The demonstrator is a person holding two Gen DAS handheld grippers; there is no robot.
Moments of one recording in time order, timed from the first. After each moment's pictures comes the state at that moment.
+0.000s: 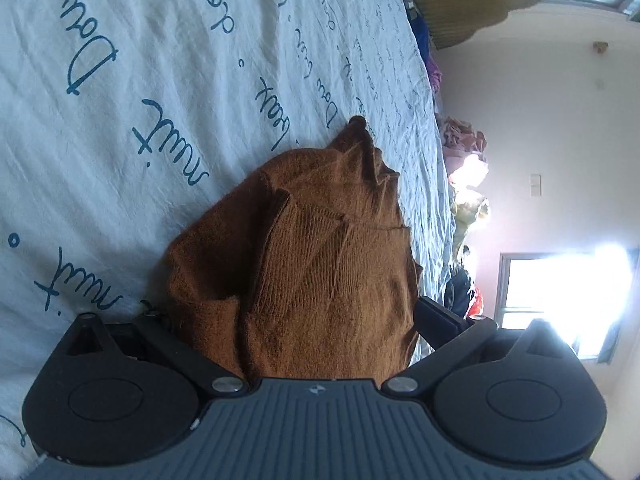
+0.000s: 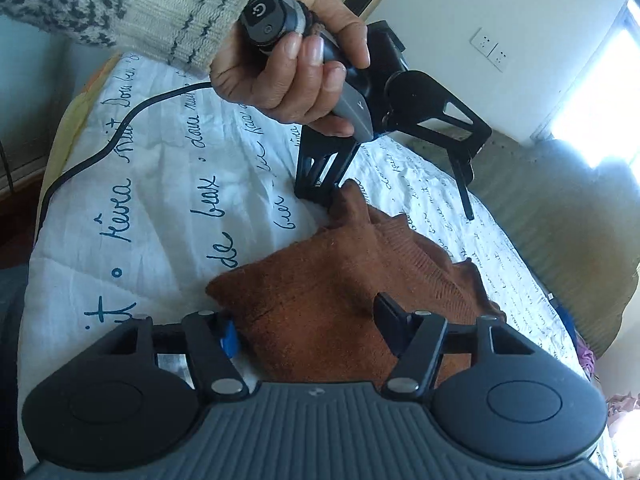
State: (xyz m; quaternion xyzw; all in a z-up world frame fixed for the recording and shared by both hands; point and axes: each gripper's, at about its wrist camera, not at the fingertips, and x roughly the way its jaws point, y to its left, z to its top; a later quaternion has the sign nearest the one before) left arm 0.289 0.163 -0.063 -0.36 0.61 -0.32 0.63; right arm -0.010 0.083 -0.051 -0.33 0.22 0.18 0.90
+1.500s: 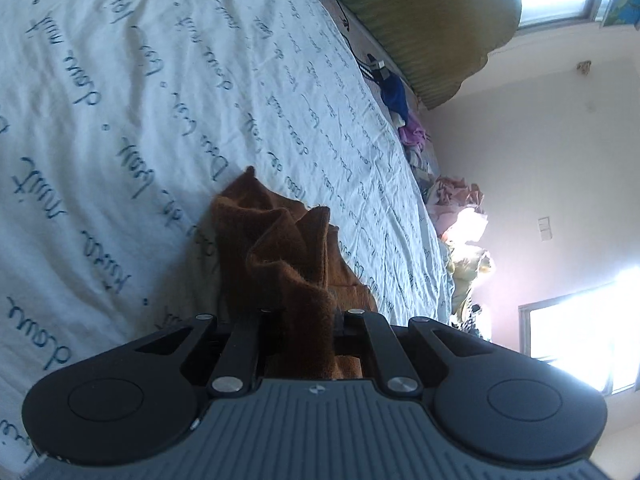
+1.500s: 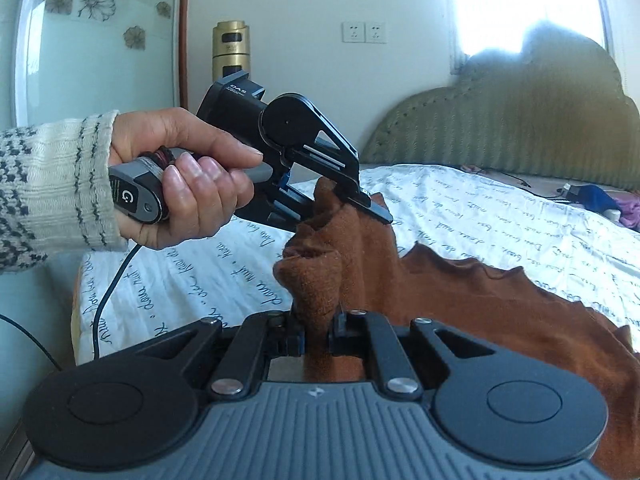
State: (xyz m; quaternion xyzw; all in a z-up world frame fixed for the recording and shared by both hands) left arm 0.261 0.091 0.027 -0.34 0.52 -0.28 0.73; right arm -0.008 -0.068 0.024 0.01 0.20 0.18 0.96
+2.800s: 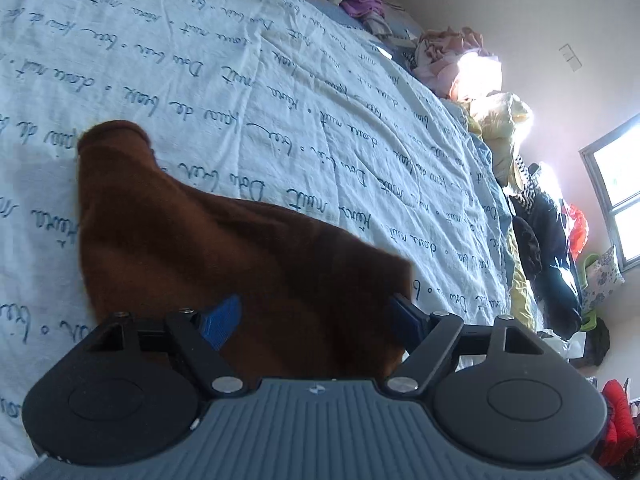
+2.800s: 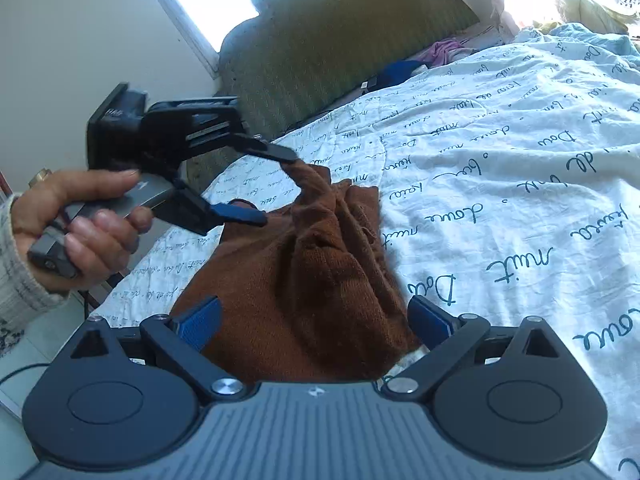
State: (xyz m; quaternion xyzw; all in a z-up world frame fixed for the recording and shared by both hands) left arm 0.242 -0.148 0.026 -0.10 0.55 -0.34 0.76; right arm -0.057 -0.323 -0.060 0.32 0.22 0.01 0.92
